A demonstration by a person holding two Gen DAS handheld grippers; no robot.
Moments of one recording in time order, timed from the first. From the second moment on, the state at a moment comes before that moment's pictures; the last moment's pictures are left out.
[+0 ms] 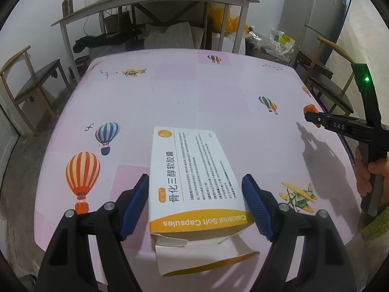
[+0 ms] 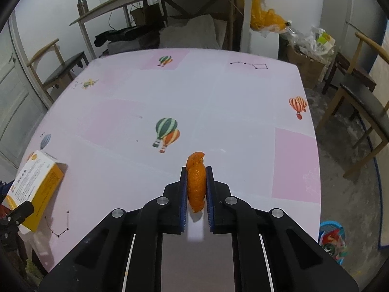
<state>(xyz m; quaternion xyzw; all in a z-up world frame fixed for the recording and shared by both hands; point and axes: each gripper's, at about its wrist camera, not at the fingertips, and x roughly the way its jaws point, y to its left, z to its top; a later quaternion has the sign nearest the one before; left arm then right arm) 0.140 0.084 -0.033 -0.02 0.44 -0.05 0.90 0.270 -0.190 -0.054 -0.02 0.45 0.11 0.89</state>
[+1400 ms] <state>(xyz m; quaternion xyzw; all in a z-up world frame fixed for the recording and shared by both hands) 0.187 0.082 -0.052 -0.02 0.57 -0.08 0.82 0.224 -0.198 -0.053 0.06 0.43 0.15 0.89</state>
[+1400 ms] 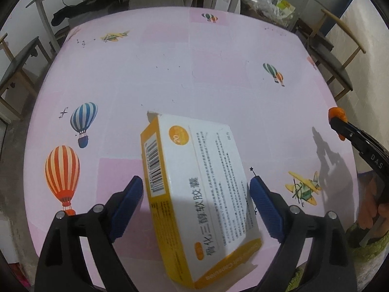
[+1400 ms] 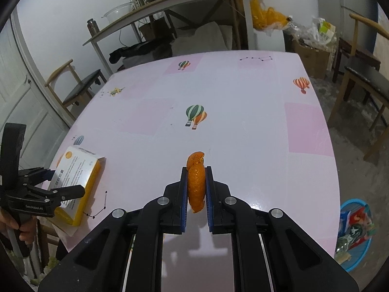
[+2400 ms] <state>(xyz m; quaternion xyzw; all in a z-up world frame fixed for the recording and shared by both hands) 0.178 0.055 -0.015 0.01 0.52 -0.08 0.85 0.187 -0.262 -0.040 0.18 0.37 0.17 0.89</state>
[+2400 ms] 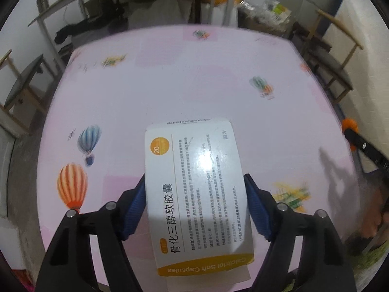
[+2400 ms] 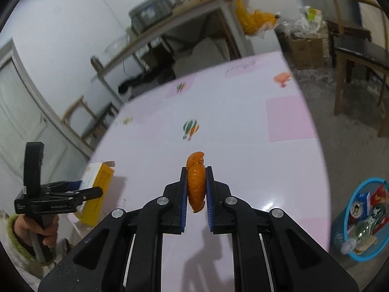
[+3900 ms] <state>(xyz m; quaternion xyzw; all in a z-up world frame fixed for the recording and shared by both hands) 0.195 -0.392 -0.030 0.05 0.52 -0.45 0.72 0.039 -0.601 -0.204 0.47 0.36 -0.22 0.78</state>
